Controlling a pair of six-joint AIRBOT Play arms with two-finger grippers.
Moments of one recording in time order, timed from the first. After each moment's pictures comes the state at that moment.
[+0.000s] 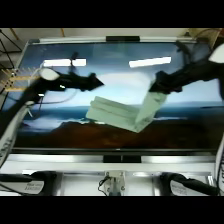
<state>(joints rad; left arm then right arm) -0.24 -1.52 1.41 0.54 -0.94 -1.32 0.05 -1.37 1.59 -0.97 1.56 1.55</state>
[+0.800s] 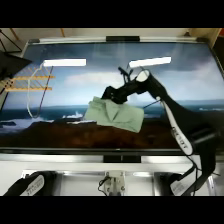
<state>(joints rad) 0.24 -0.98 1.38 0.66 -1.20 -1.35 0.34 -1.80 1.59 -0.68 1.18 1.45</state>
